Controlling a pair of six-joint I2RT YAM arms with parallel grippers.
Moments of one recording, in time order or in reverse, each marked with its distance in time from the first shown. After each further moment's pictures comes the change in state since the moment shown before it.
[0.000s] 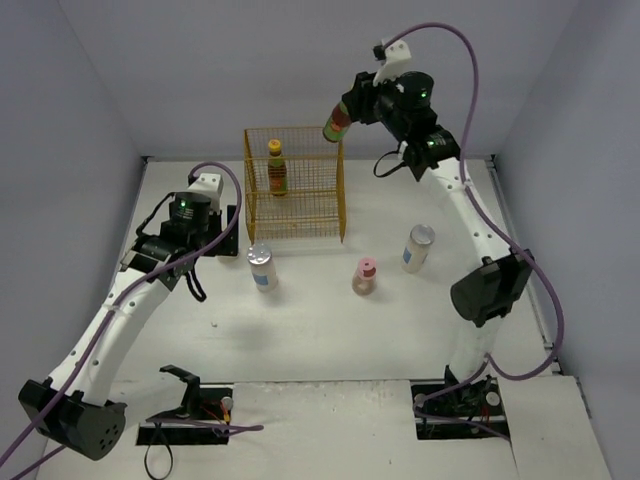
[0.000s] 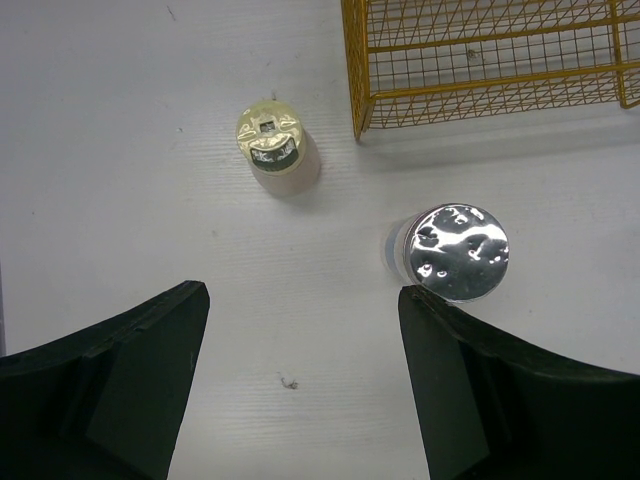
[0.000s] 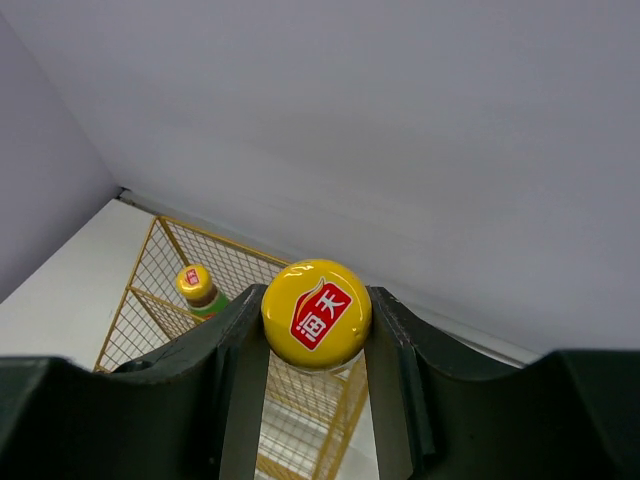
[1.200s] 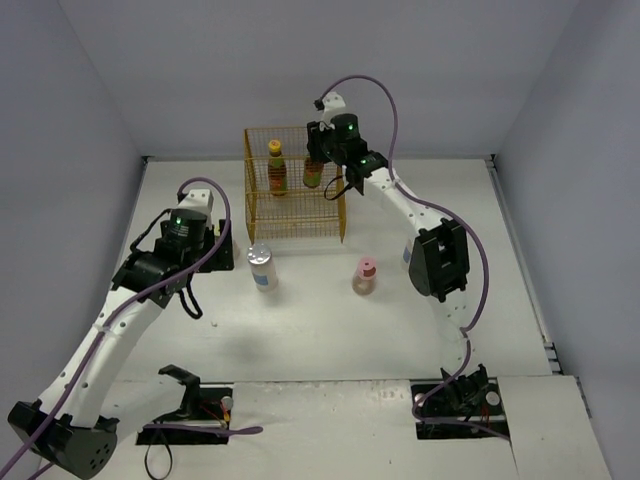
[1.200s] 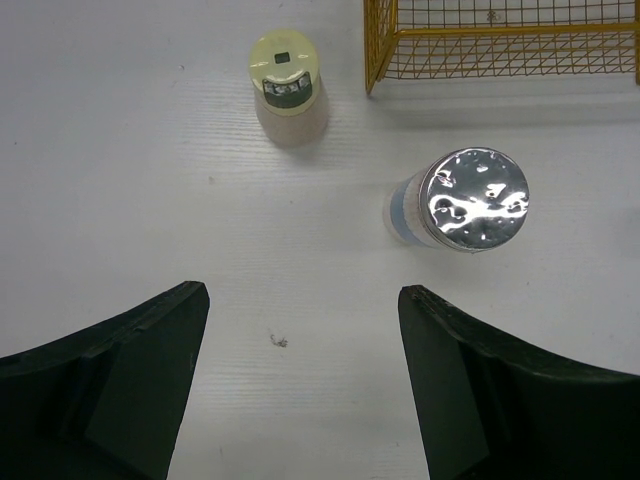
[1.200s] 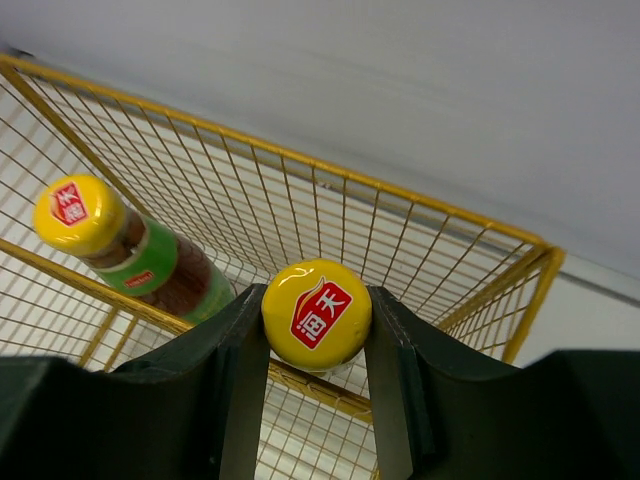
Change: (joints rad) left arm -0.021 -0.107 -0.079 -0.076 -0.037 -0.113; right arm 0.124 0.414 0.080 0.078 0.145 -0.008
